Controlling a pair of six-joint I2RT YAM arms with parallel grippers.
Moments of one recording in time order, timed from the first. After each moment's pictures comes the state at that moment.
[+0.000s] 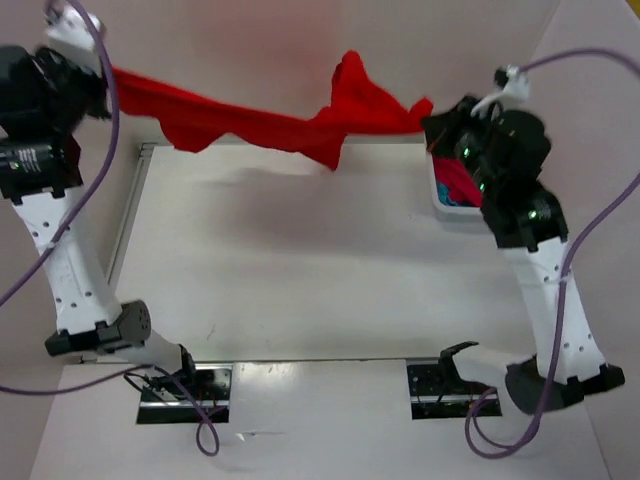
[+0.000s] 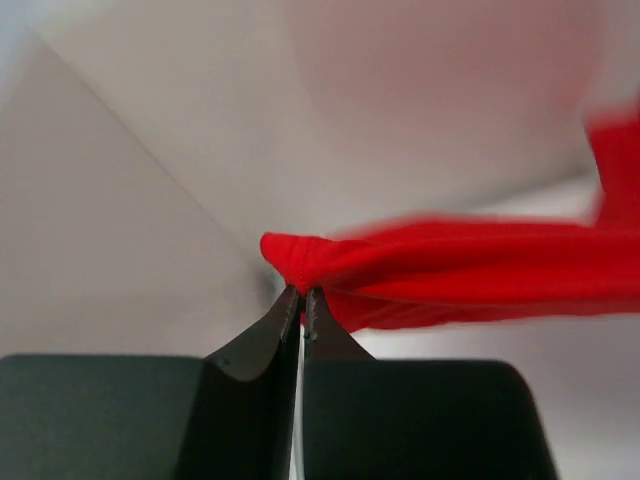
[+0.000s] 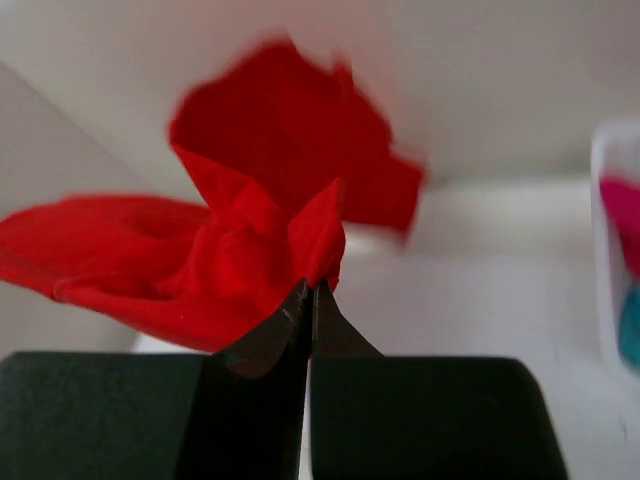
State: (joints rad) left arm 0.28 1.61 2.39 -0.85 0.33 0.36; right arm 0.30 1.25 1.75 -0.50 0.05 0.43
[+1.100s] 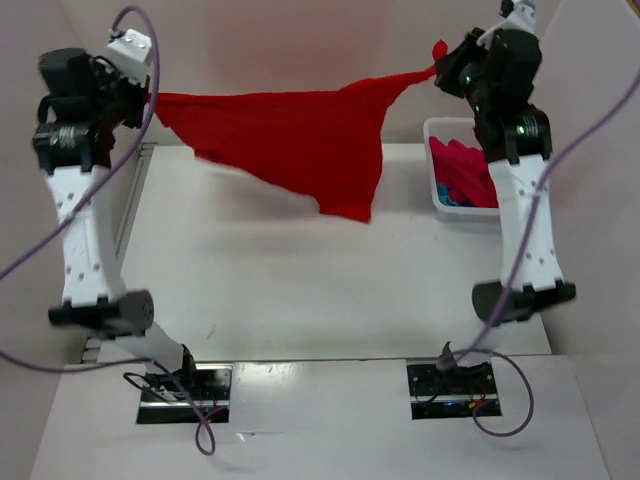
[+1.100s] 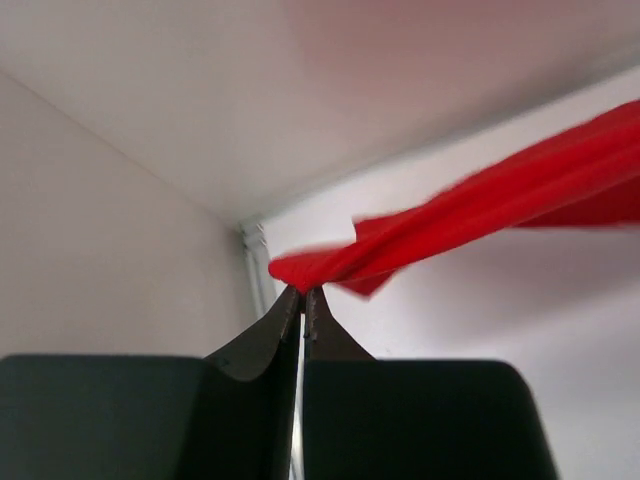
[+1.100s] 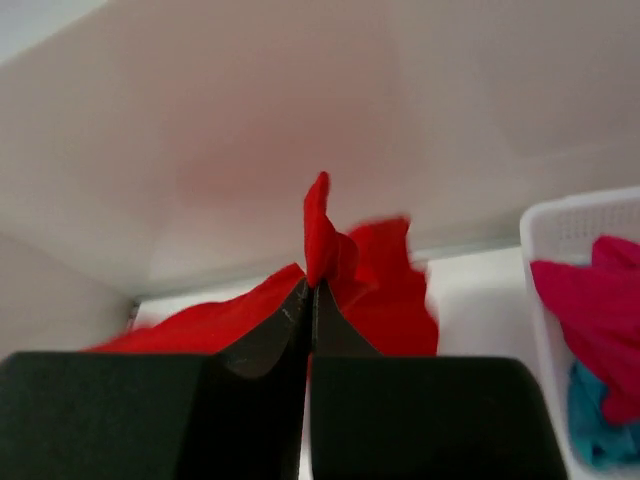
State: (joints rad) left arm 0.16 1.70 2.28 -0.92 0.22 0.44; right arm 0.15 1.74 2.34 -0.67 0.06 0.43
